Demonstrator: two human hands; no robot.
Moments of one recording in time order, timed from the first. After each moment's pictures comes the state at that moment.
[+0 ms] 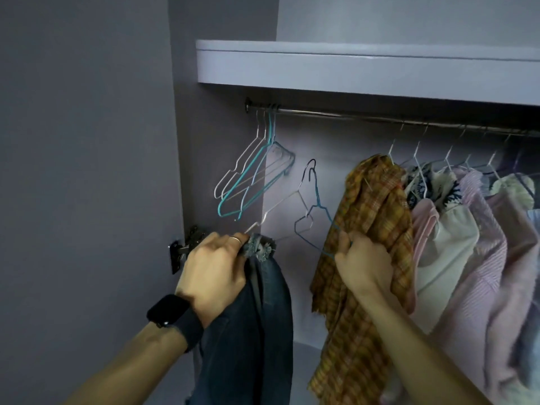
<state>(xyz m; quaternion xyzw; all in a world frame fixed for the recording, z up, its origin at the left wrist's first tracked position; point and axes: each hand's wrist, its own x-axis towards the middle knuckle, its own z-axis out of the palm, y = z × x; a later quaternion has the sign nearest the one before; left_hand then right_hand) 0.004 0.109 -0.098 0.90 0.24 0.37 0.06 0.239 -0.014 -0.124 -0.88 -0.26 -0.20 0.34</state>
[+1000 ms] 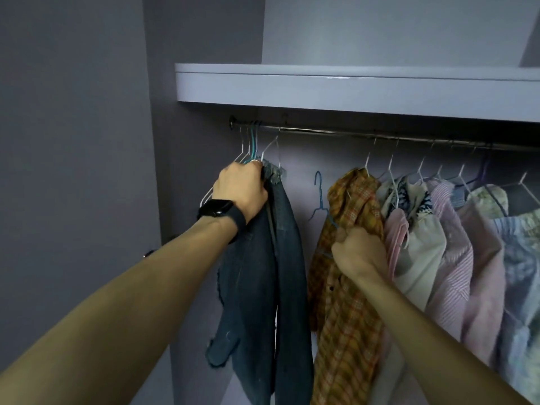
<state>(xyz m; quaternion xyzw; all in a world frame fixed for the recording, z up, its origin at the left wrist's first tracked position) 0.114 0.123 0.000 0.86 0.30 0.41 0.02 0.257 -0.044 -0.078 -0.91 -0.26 -0.12 0.31</state>
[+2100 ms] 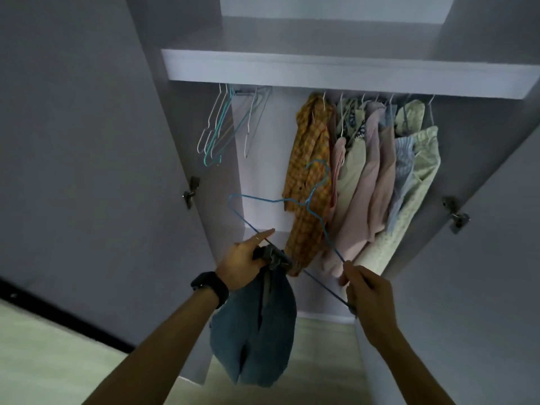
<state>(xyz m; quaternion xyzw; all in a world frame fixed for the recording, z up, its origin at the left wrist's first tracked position) -0.081 -0.026 -0.051 0.91 0.18 0.06 0.38 0.005 -0.282 -0.047 -0.76 -0.13 0.12 0.63</state>
